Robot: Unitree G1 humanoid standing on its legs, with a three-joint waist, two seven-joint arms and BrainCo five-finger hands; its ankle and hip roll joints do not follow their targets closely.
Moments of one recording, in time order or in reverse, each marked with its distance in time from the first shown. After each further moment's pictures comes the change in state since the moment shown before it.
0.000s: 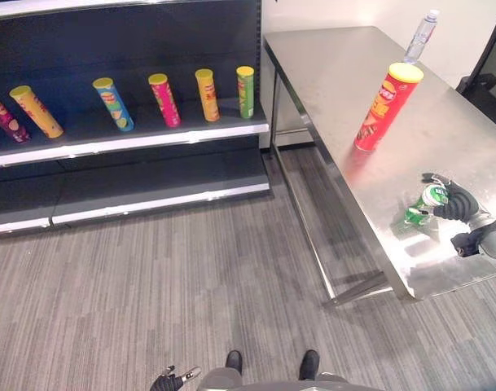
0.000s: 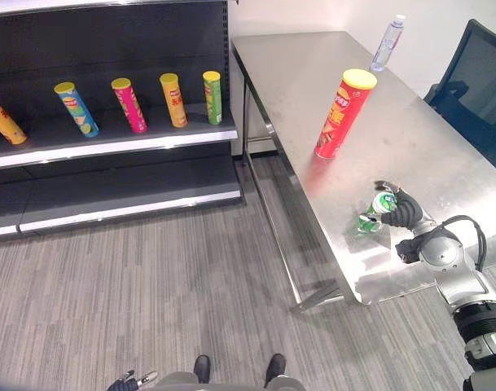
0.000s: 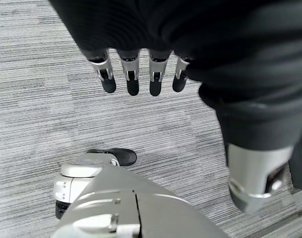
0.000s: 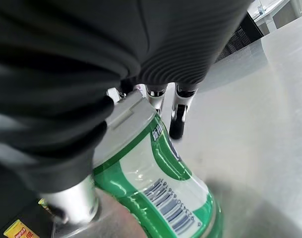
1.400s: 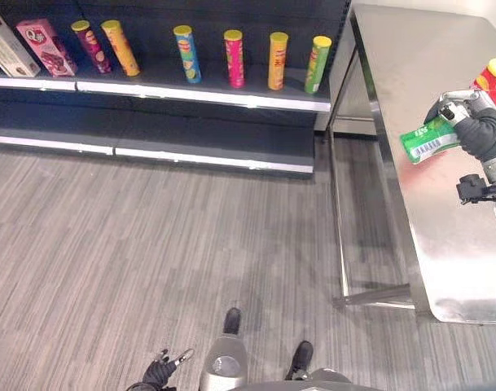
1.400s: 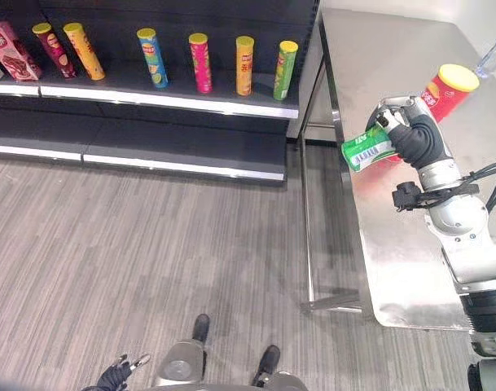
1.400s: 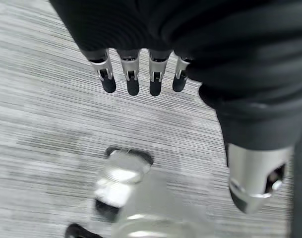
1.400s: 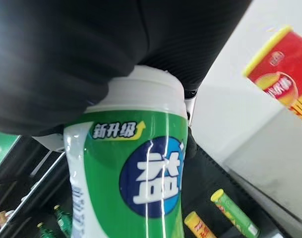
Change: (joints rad) left arm -0.007 0.025 0.079 -0.064 -0.041 0.000 -0.005; right arm -0.033 -0.005 -0.265 -0.484 -0.001 -0.077 -0.095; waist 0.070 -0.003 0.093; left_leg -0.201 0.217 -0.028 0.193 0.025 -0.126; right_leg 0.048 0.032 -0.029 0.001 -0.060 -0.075
